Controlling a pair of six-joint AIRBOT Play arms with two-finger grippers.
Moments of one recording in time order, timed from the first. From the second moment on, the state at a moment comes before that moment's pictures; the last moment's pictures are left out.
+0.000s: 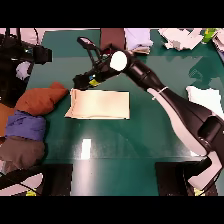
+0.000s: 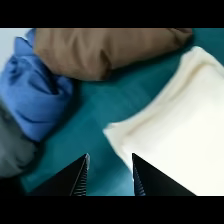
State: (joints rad) left arm -0.12 -1.23 1.59 1.43 -1.17 -1.48; right arm 0.71 -1.77 1.96 -1.05 1.06 1.61
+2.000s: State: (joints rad) left arm -0.35 -1.24 1.59 1.33 -1.20 -1.43; right arm 0.07 -1.61 1.80 -1.53 1.41 1.83
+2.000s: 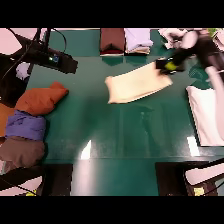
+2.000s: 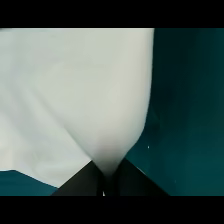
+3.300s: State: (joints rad) left arm -0.38 -1.24 1.59 1.32 -1.20 -1.44; right arm -0.57 -1.31 1.81 -1.42 1.39 1.79
